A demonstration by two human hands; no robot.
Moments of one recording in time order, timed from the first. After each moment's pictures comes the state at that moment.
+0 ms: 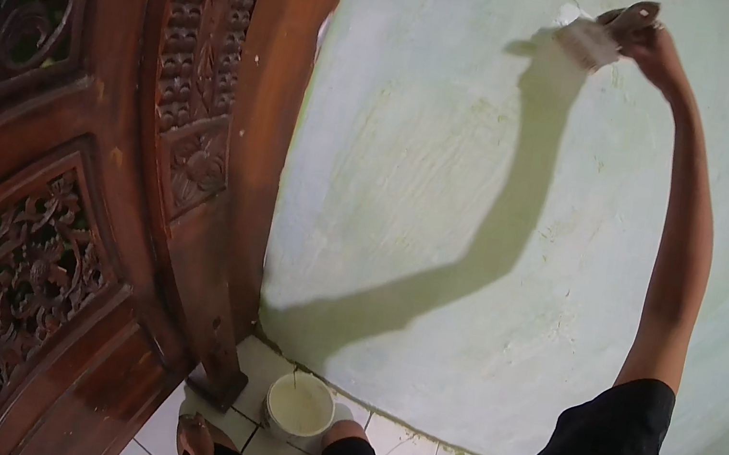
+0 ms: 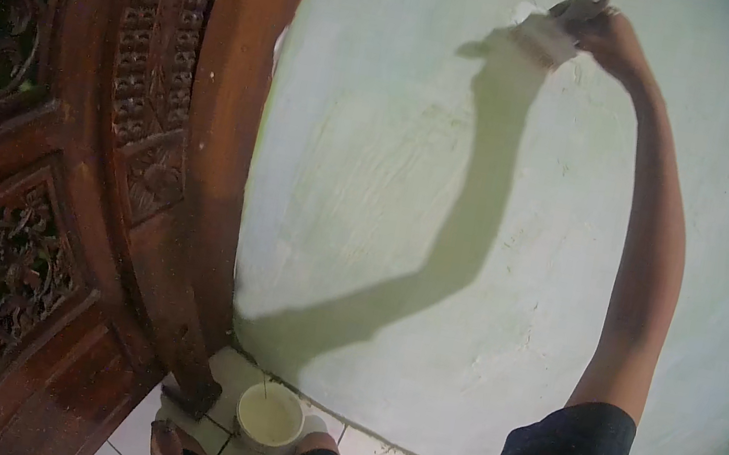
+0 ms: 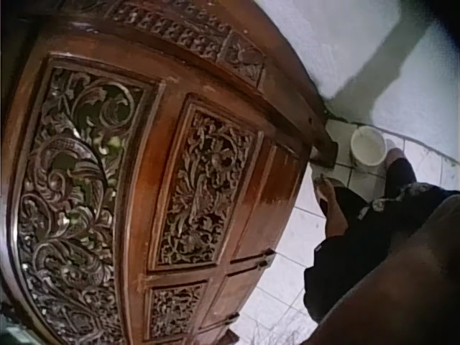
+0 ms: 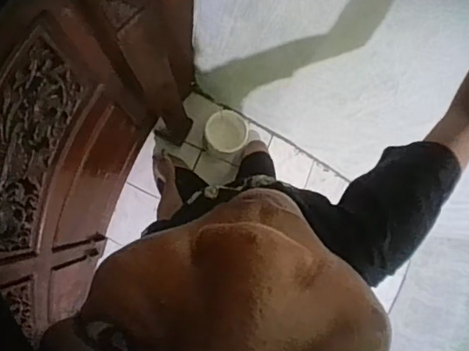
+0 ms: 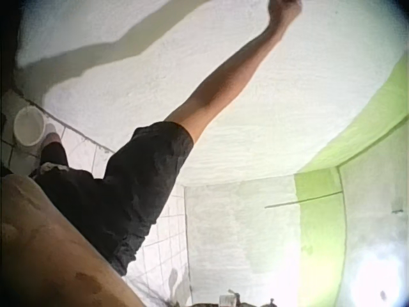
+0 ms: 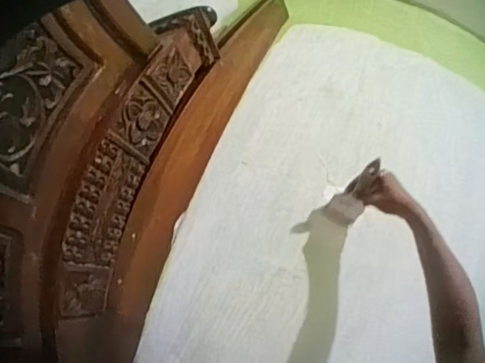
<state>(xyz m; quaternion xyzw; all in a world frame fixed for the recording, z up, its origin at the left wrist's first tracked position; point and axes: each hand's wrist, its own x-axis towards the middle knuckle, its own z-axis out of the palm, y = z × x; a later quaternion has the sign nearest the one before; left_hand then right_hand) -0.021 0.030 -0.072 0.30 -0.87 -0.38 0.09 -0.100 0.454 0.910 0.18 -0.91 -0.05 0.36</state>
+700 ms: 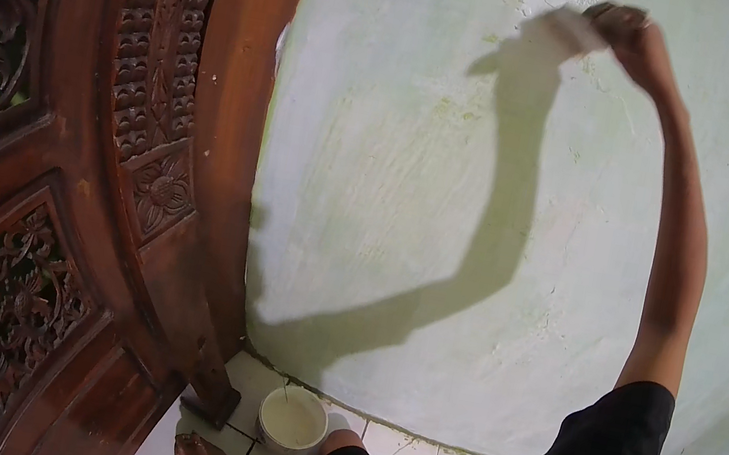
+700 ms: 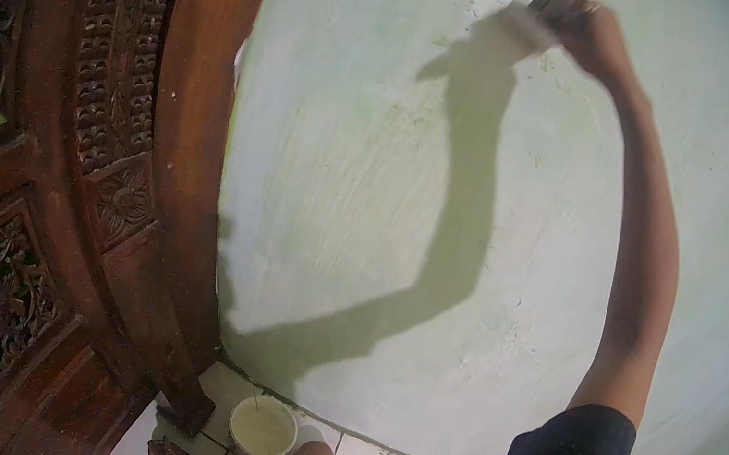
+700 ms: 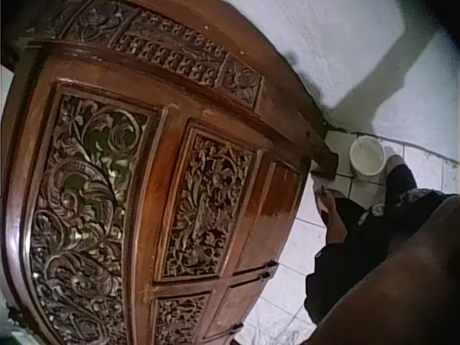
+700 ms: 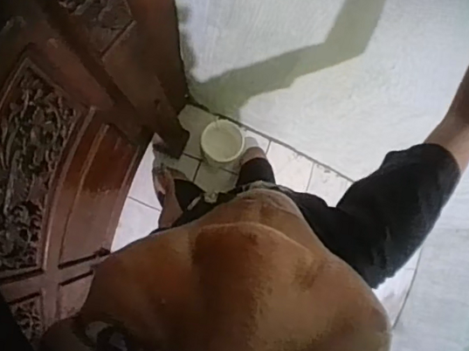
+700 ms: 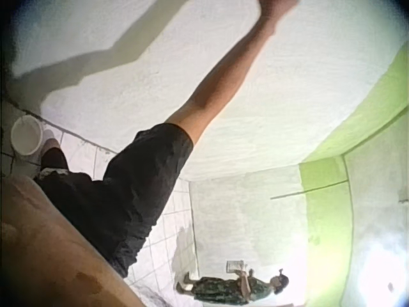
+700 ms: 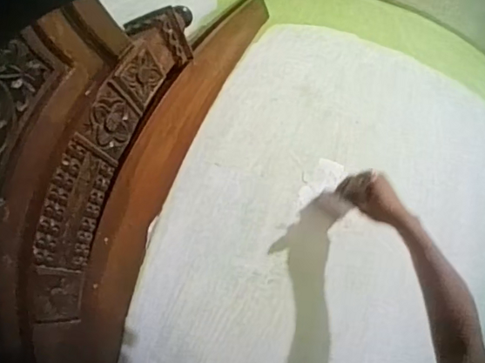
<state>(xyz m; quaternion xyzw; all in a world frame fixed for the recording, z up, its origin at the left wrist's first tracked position) -0.020 0.042 0.000 0.30 -0.88 -0.36 0.05 -0.078 0.456 0.898 0.27 -0.85 -0.18 0.42</state>
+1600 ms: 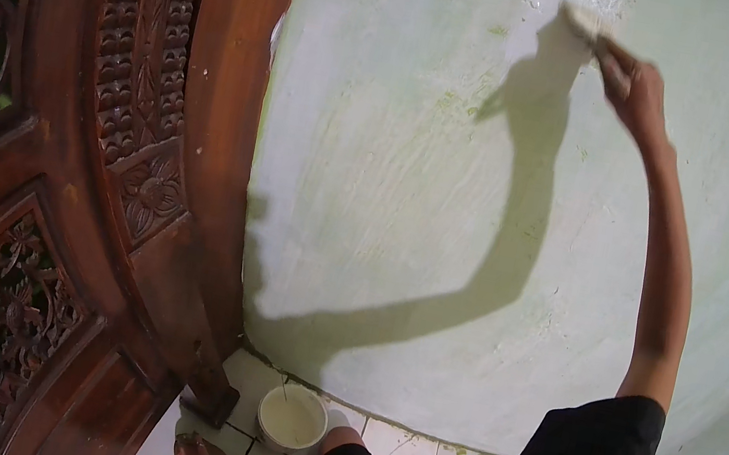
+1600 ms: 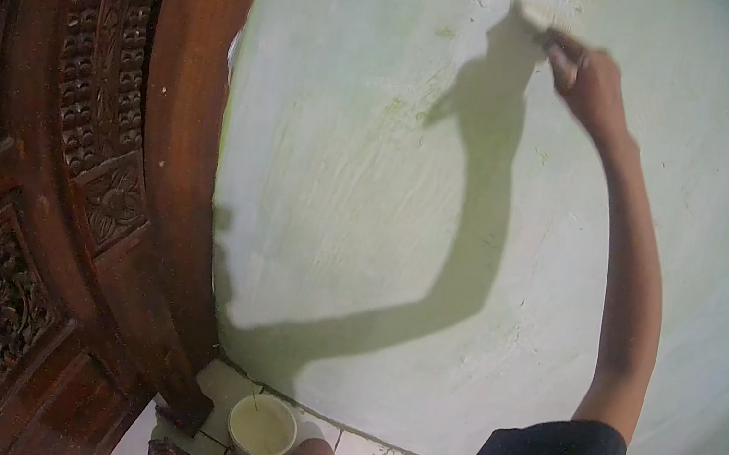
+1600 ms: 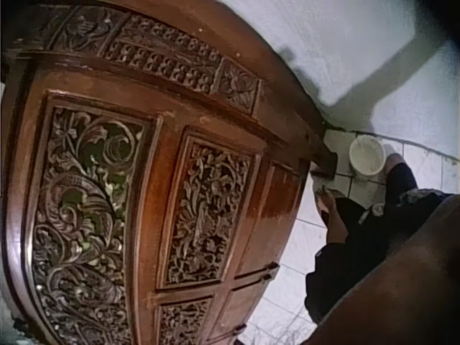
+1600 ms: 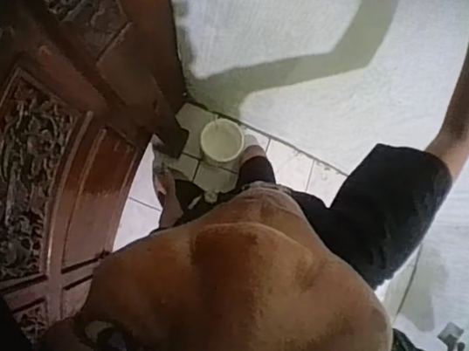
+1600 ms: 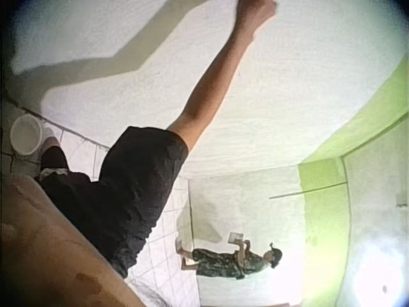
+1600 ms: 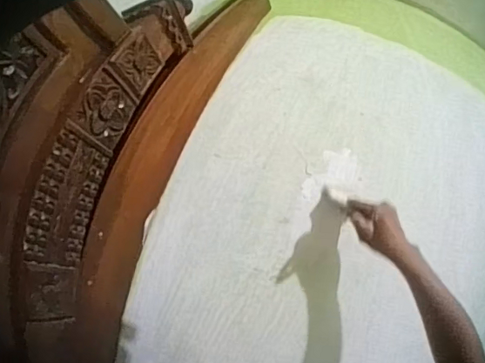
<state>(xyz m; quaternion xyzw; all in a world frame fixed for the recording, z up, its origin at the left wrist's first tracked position) -0.015 0.028 -0.084 0.29 -0.89 -0.33 0.13 -0.089 0.463 0.835 0.10 -0.80 -0.25 0.54</state>
